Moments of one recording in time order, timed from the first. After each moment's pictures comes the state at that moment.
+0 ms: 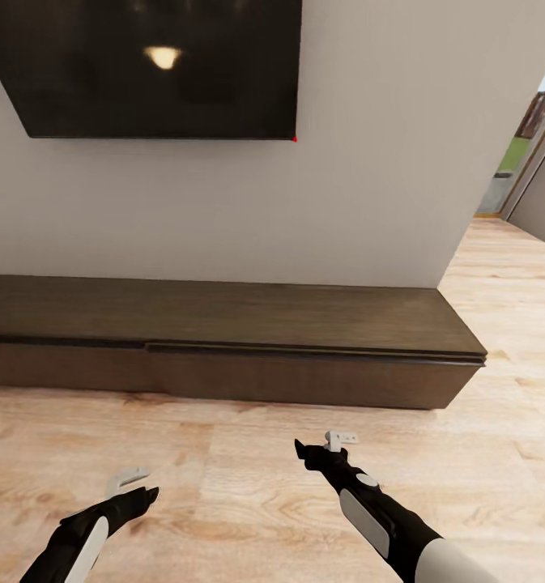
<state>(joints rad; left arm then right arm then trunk) -0.27 0.13 0.09 -0.99 0.33 0.50 0.06 -0.57 -0.05 0.69 -0.65 -0.80 -0.04 -0.09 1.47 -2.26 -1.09</state>
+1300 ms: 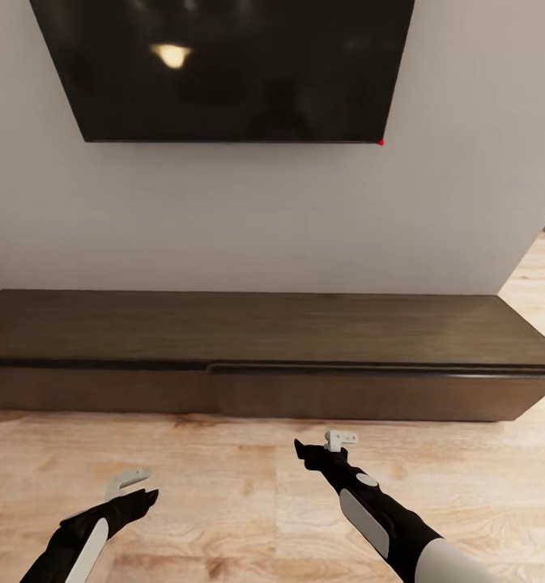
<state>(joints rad) -0.27 0.14 0.09 -0.97 0.33 0.50 0.06 -0.57 -0.05 0.69 -0.66 -0.80 -0.04 -0.09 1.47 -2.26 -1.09</state>
